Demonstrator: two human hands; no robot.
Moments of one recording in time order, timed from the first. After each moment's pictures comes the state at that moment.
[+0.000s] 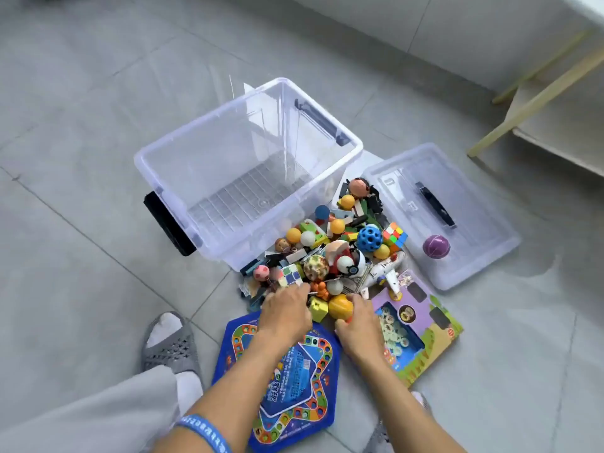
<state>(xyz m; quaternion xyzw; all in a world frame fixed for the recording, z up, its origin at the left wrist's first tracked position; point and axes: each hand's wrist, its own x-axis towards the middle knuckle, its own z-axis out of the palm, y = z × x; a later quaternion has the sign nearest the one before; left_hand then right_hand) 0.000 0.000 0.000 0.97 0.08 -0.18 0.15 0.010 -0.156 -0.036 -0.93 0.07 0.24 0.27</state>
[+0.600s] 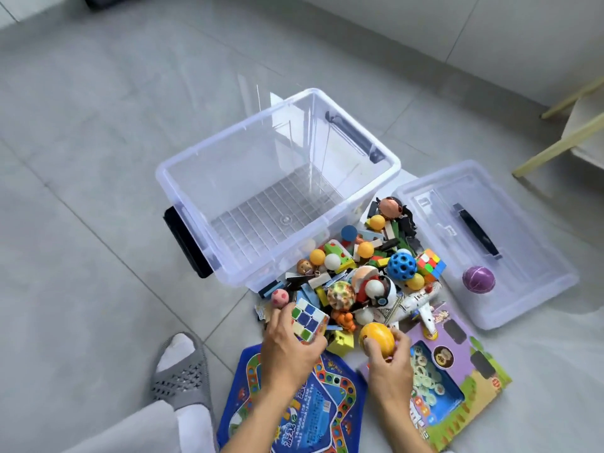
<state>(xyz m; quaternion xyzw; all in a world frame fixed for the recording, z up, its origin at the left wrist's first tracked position) -0.020 0.021 -0.022 0.87 0.30 -0.03 0.39 0.008 -0.139 -0.033 -0.82 0.25 0.16 0.49</state>
